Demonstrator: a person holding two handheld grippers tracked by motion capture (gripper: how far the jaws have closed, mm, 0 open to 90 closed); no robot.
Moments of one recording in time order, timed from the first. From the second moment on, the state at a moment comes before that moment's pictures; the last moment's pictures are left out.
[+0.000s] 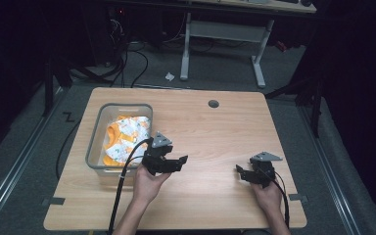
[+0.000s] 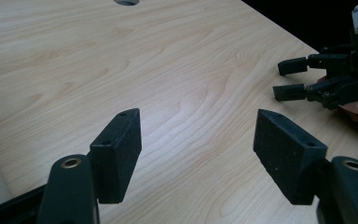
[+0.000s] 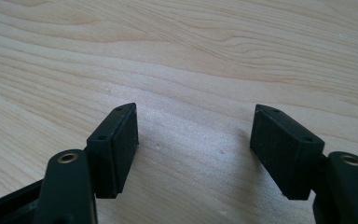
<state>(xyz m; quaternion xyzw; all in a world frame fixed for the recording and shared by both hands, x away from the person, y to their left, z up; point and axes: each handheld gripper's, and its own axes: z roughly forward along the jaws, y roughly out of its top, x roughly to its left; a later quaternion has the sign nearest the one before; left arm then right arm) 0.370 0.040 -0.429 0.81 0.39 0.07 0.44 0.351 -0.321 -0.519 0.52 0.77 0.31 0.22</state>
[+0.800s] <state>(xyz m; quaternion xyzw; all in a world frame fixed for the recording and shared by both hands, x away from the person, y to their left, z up) 0.369 0.024 -0.460 0.81 0.39 0.05 0.43 0.351 -0.321 -0.519 0.52 0.77 0.31 0.22</state>
